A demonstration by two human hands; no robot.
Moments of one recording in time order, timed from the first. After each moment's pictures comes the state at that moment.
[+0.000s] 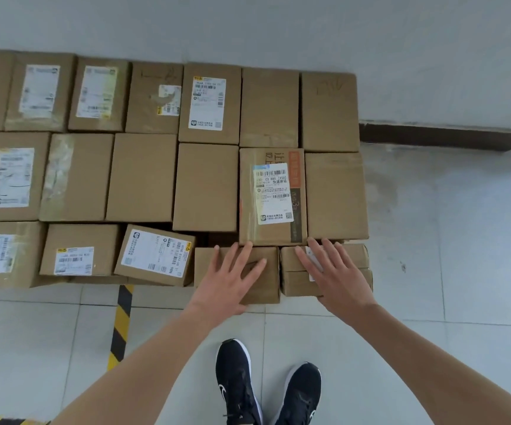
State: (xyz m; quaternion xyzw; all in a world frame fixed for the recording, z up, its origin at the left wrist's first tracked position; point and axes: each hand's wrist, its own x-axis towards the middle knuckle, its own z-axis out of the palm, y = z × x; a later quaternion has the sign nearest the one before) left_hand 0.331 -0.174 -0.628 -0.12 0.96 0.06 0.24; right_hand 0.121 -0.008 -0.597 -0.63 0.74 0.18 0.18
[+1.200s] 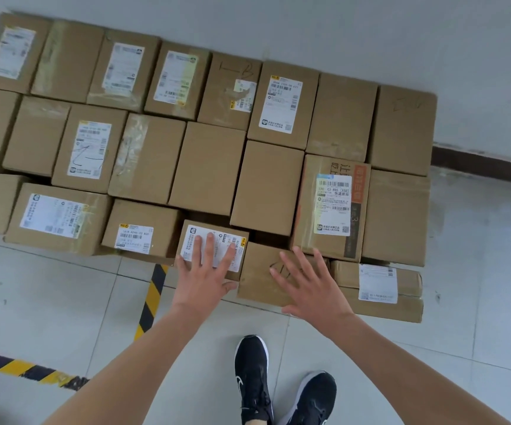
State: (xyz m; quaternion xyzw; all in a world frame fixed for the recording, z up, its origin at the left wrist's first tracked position) left_hand 0.430 -0.233 -0.612 -0.37 0.87 0.10 0.30; right_hand 0.211 -0.093 -0.611 -0.74 0.63 0.20 0.16
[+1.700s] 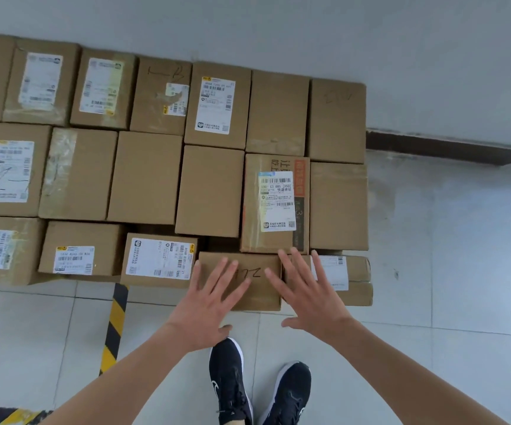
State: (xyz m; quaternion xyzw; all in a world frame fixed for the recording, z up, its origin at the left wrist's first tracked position) left_hand 0.374 -0.182 -0.605 -0.11 0.95 0.12 0.27; right_hand 0.152 -0.035 -0.589 -0.68 0.67 0.20 0.20
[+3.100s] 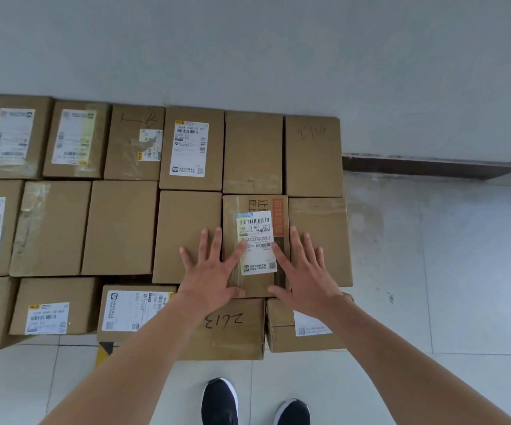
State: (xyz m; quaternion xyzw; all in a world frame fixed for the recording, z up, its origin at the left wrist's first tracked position) left_hand 0.238 -0.261 -0.609 -0.28 0.89 0.17 0.31; right_hand 0.066 -0.107 -0.605 -0.54 0.78 0.08 0.29
